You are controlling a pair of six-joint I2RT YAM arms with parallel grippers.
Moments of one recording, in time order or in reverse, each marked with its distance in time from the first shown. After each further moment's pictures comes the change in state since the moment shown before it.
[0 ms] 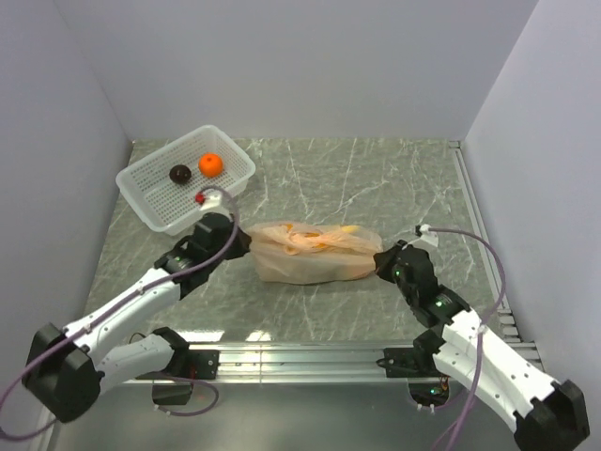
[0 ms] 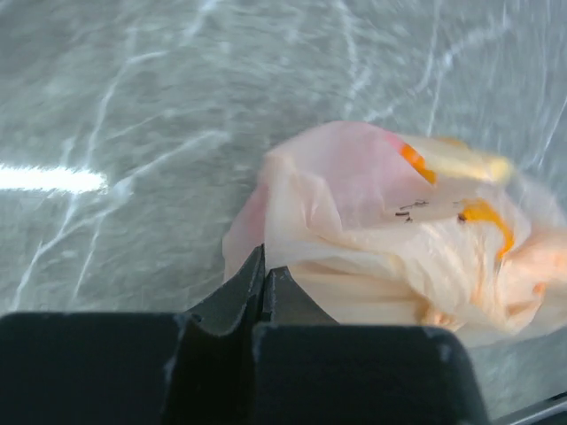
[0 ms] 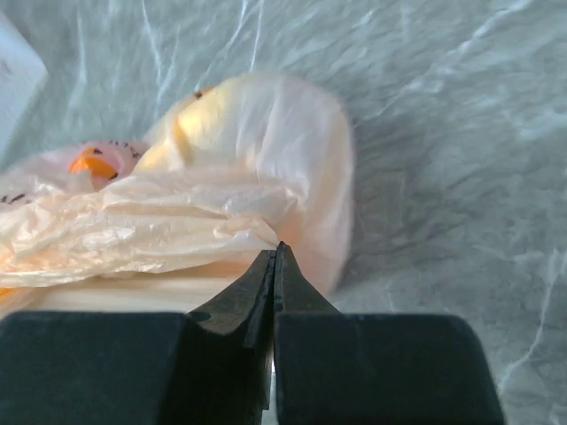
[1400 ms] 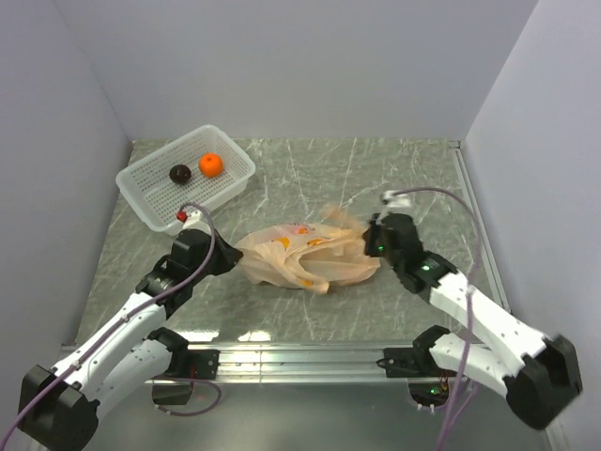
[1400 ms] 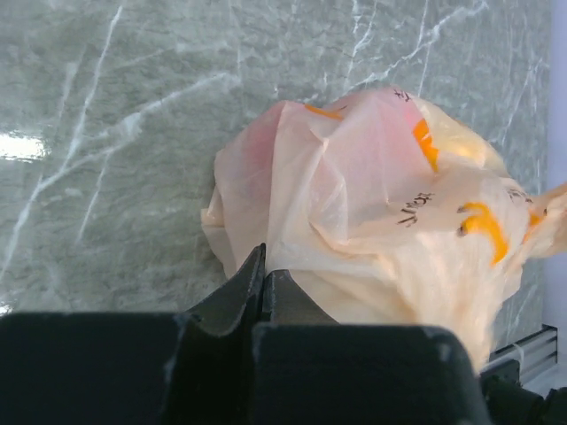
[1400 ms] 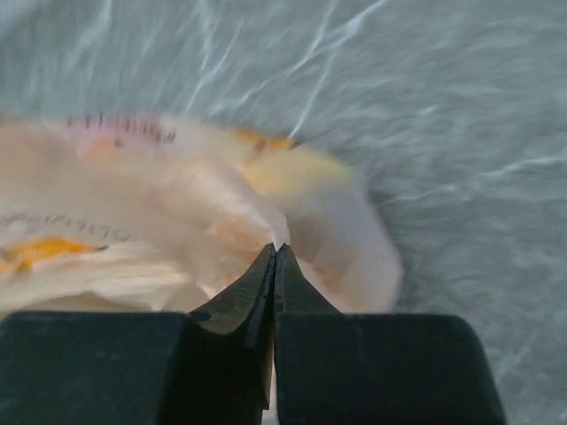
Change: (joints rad) left arm 0.191 -0.237 -0.206 -0.009 0.237 -0.082; right arm 0.049 0.313 0.318 -0.047 -0.073 -0.380
